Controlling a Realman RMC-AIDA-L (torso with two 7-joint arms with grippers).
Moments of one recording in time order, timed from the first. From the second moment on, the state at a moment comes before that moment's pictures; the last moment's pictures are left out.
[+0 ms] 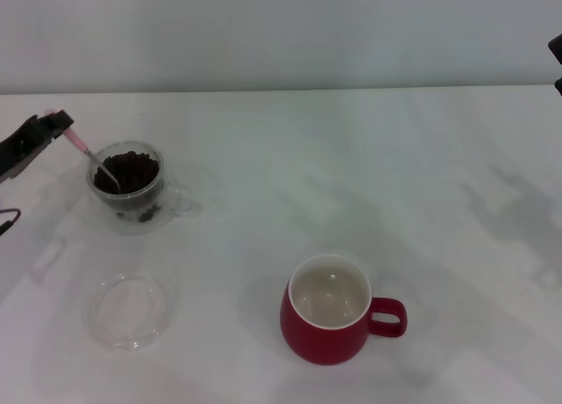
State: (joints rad) left arm -0.58 -1.98 1.02 0.27 1.11 0.83 -1.77; right arm 0.30 2.00 -1.10 -0.24 -0.64 -1.79 0.36
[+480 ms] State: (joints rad) left arm -0.49 -2.00 1.02 0.23 0.86 0.94 -1.79; right arm 0.30 2.00 -1.10 -0.24 -0.64 -1.79 0.36
